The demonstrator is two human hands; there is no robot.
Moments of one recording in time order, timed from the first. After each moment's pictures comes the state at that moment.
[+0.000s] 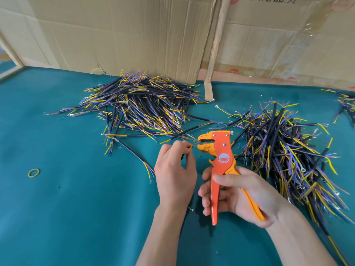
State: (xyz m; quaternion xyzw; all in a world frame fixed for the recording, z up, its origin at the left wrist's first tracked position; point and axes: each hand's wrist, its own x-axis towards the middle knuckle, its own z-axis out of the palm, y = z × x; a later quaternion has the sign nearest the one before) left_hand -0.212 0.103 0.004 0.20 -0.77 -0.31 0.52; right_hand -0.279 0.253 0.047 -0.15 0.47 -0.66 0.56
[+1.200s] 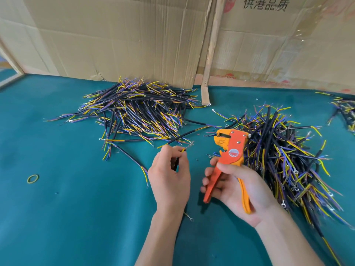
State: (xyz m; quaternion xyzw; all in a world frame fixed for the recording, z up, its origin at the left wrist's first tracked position) left_hand -0.208 0.111 0.010 0.27 -0.71 -0.41 0.50; right_hand -0.283 0.244 0.040 -0.07 0.43 -0.77 0.46
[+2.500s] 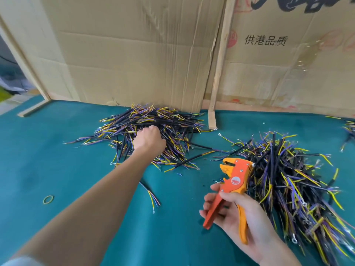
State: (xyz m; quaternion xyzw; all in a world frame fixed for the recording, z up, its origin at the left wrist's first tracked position) left_hand -0.299 -0.063 0.059 0.40 -0.90 -0.10 0.11; right_hand -0.279 0.236 0.038 -0.02 0.41 -0.80 0.44
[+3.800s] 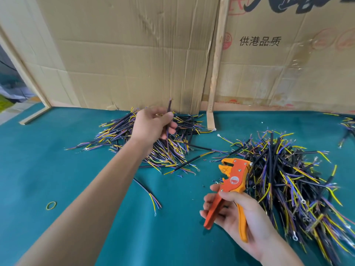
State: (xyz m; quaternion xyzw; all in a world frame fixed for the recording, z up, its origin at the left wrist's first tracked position) left_hand -0.270 -0.016 0.138 0.23 -0.68 -0.63 0.28; right_hand -0.281 0.237 0.038 -0.02 0.40 -0.80 0.45
